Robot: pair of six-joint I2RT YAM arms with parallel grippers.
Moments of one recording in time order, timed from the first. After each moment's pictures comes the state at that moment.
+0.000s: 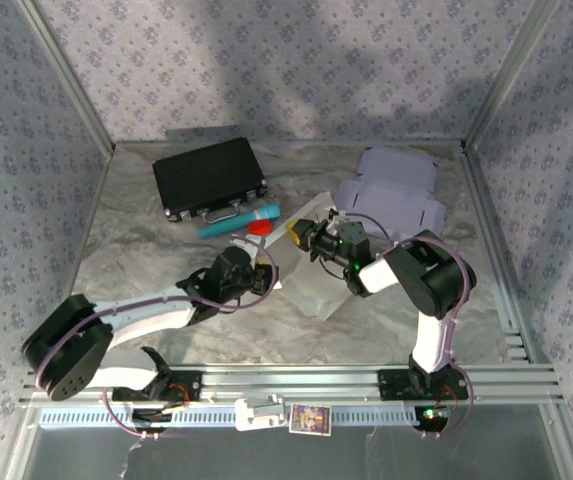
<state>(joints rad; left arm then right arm) -0.84 1.27 0.51 0.16 -0.09 -0.50 0.56 1.88 0.64 1.17 -0.38 1.61</state>
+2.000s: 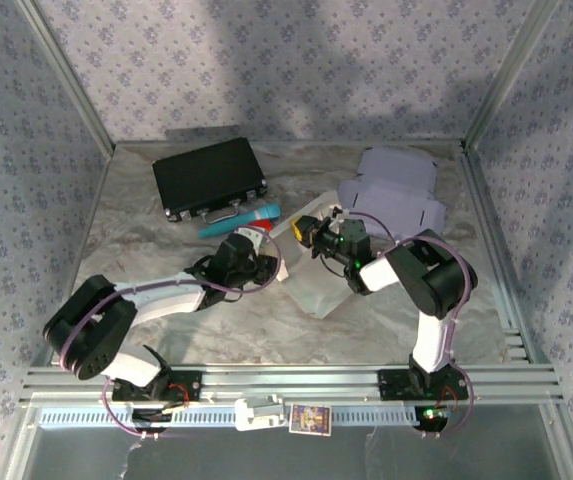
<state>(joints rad) -0.76 1.45 0.61 0.19 -0.02 -0.48 0.55 1.87 0.65 1.14 -0.33 1.62</state>
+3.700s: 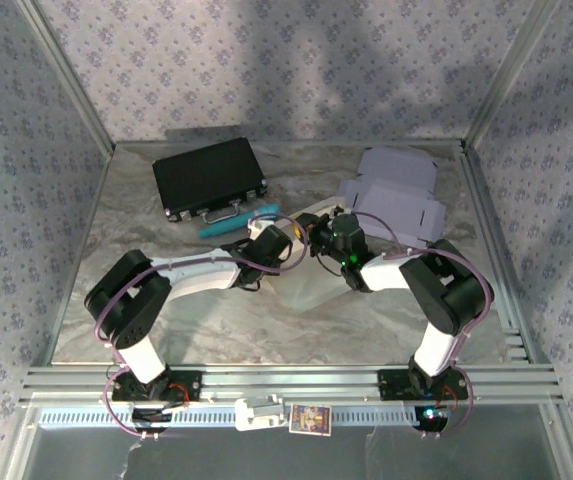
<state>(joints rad) -0.85 1.69 0.96 -0.28 -0.41 -0.65 0.59 1.74 0.69 0.86 -0.17 1.63</state>
